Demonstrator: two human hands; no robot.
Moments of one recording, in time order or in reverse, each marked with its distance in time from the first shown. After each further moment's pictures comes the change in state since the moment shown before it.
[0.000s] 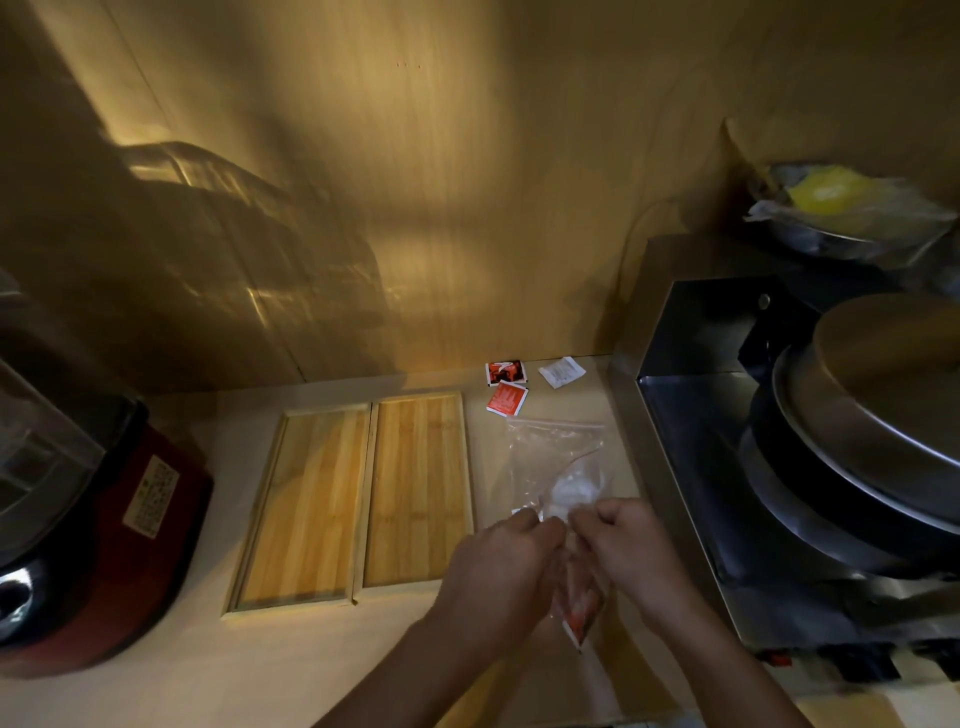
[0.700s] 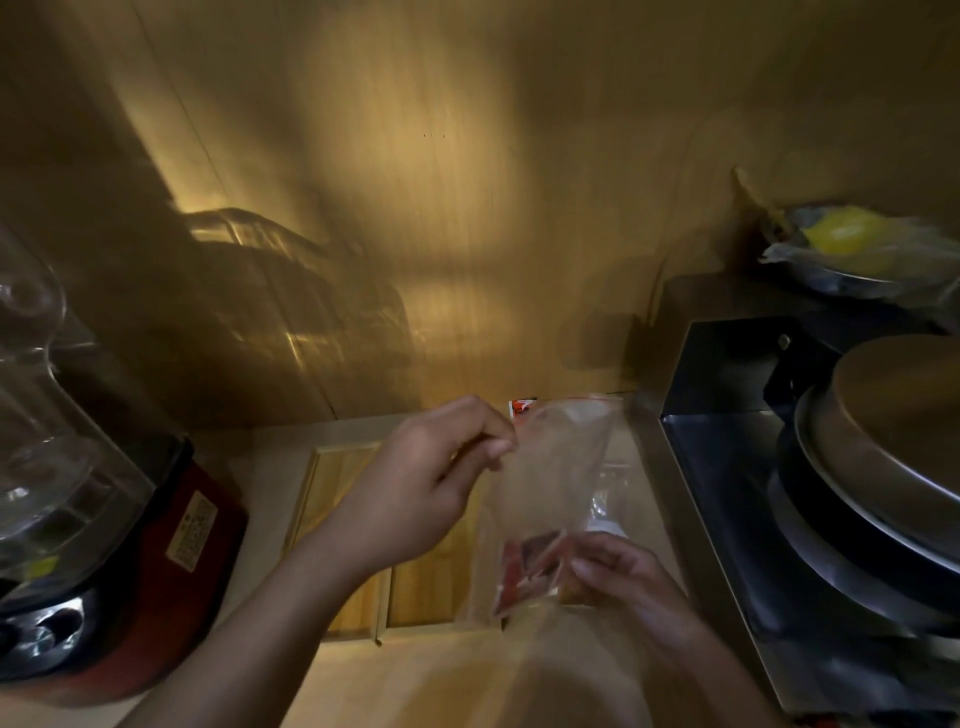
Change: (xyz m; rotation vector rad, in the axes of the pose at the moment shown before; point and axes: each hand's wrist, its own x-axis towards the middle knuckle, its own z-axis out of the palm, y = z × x) left_hand 0.003 -0.022 -0.135 -0.344 0.351 0.200; right_hand 0.020 0.029 0.005 0.678 -0.417 -0.013
